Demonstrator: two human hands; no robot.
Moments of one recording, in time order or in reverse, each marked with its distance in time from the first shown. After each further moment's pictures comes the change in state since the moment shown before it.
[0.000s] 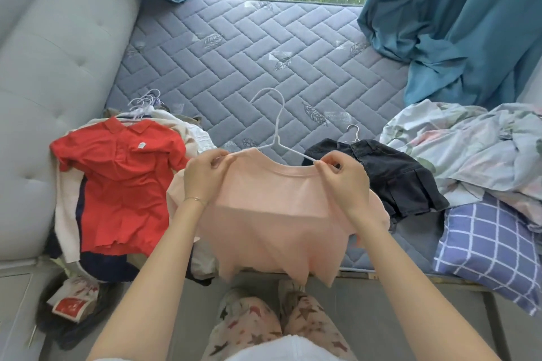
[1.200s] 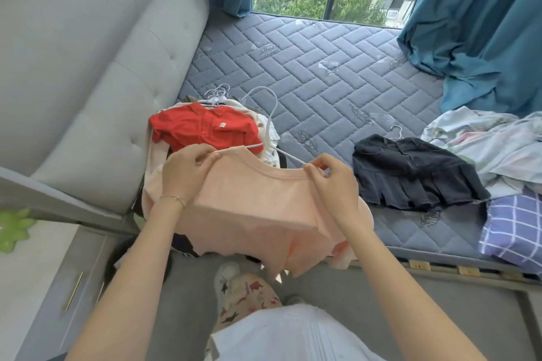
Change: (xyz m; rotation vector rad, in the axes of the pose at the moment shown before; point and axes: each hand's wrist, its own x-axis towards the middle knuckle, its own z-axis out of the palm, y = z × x) left_hand -0.120 -0.155 -0.266 0.111 0.103 0.155; right_hand -0.224 -0.163 0.133 0.059 -0.027 -0.082
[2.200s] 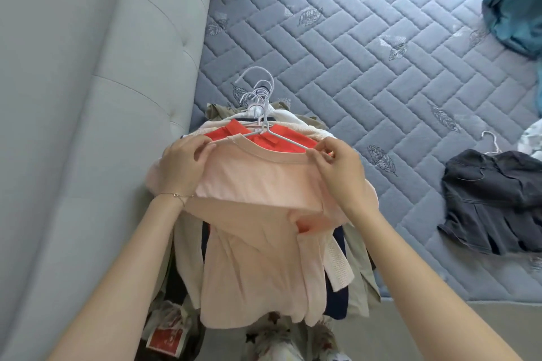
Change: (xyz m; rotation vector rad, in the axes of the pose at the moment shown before) left_hand 0.321 -0.319 0.031 0.079 -0.127 0.009; right_hand 0.264 -0.080 0.355 -0.036 -0.051 -0.002
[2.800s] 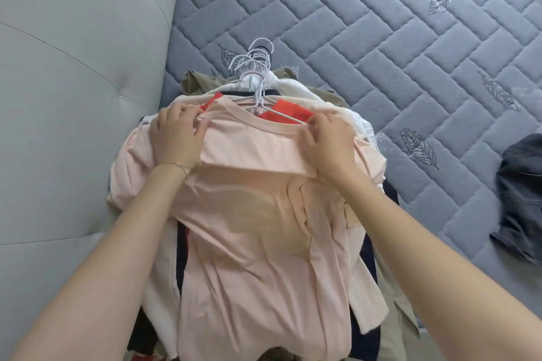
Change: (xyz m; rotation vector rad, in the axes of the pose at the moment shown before) left_hand 0.074 -0.098 0.155 0.321 -0.031 -0.072; right_hand 0.099 0.121 0.132 -0.468 -0.108 -0.021
